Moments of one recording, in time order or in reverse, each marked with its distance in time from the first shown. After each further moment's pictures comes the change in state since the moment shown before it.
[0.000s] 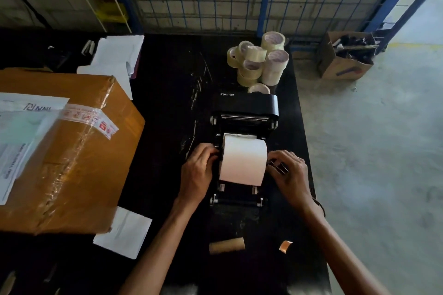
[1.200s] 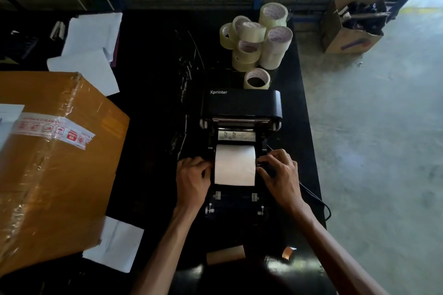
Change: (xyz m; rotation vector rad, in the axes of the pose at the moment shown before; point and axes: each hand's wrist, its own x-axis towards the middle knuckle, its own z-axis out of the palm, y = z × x) left_hand 0.008 -0.038 0.055 0.136 -0.160 -0.274; right_hand 0.016 0.052 0.058 -0.179 -0.168 0.227
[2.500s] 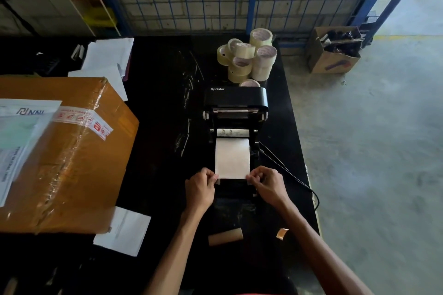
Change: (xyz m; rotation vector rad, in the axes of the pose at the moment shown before) left_hand -0.063 0.008 -0.002 -0.193 -0.177 -0.268; right_hand -0.065 -0.033 -0.011 0.339 -0.131 0.247
